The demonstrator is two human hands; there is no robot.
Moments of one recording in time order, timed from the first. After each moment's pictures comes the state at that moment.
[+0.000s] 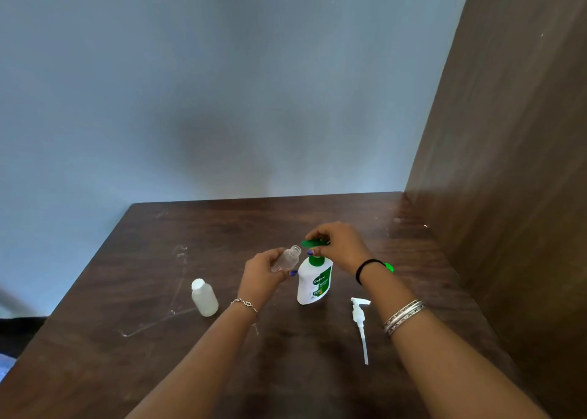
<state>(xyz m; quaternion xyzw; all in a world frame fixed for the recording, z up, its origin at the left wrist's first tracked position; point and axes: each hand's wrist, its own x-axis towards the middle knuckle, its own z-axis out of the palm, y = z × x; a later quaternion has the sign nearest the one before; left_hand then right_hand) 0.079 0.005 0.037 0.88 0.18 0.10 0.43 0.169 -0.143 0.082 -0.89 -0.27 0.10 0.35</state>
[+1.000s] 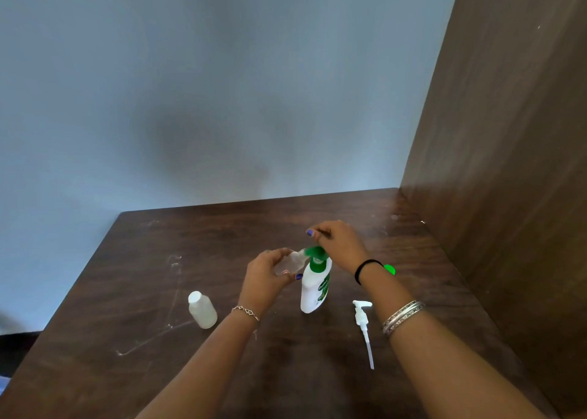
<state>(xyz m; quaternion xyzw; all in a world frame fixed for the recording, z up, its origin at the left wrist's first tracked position) 0.088 0.007 0.042 0.90 0.11 0.13 0.41 0.180 -0.135 0.080 -0.88 -0.22 0.06 0.40</state>
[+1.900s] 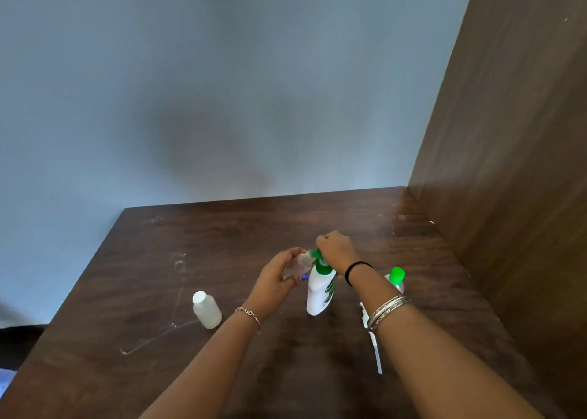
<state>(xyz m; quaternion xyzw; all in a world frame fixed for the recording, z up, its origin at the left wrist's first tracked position) 0.093 0.011 0.029 0.88 0.04 0.07 0.48 0.195 -0.108 0.049 -0.91 -0.07 0.16 0.38</state>
